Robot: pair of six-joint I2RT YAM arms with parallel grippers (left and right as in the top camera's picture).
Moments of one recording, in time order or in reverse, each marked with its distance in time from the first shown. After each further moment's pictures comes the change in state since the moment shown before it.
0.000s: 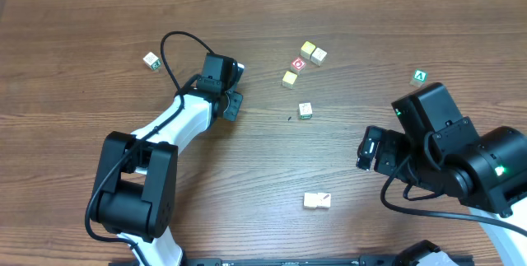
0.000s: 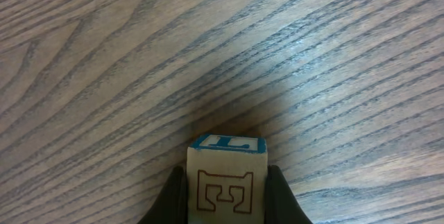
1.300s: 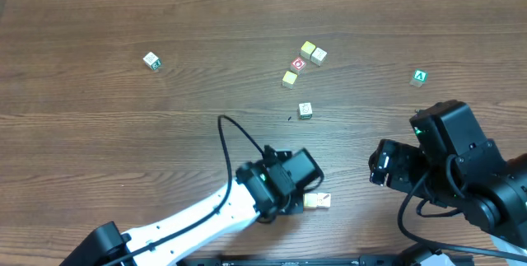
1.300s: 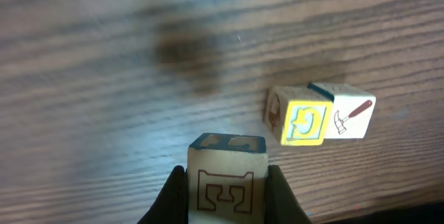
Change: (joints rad) left arm -0.721 -0.419 -0.186 -0.465 0.111 -1.129; right arm 0.000 -0.090 0.000 -0.037 0.000 -0.020
